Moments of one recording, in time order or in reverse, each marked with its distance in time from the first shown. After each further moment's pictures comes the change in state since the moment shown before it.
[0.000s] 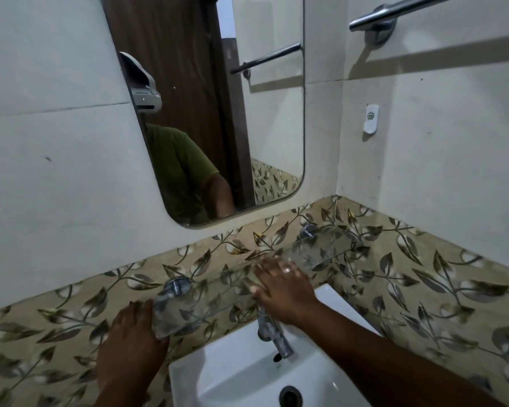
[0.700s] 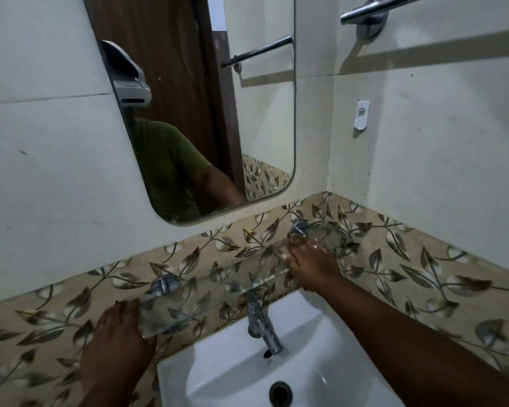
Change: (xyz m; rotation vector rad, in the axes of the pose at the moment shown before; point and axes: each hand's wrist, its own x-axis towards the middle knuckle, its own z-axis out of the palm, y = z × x) left_hand 0.002 -0.007 0.011 0.061 -0.059 0.031; right_hand 0.016 0.088 -0.019 -0.060 0.081 0.201
